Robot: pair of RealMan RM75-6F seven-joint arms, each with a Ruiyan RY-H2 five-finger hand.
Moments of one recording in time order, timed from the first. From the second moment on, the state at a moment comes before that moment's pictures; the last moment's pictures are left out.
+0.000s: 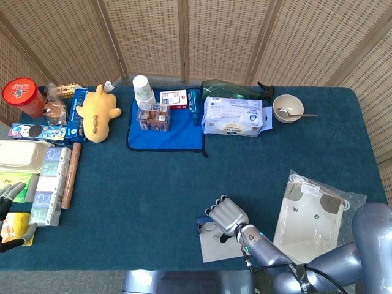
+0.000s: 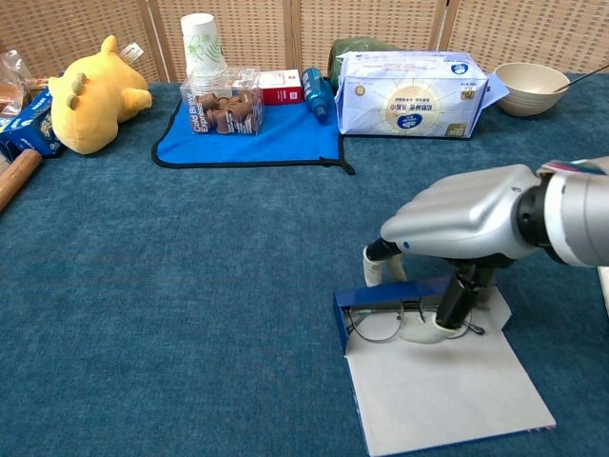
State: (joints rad) left arm 0.01 -0.91 0.05 -1.86 1.57 1.51 -0.25; right arm 1.21 -1.36 -0.16 -2.14 -0.52 1.07 -0.90
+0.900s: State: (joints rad) left arm -0.01 -0.92 0.04 -1.88 1.57 1.49 -0.21; right arm 1.12 -1.30 -0.22 -2.19 -0.56 1.13 -0.90
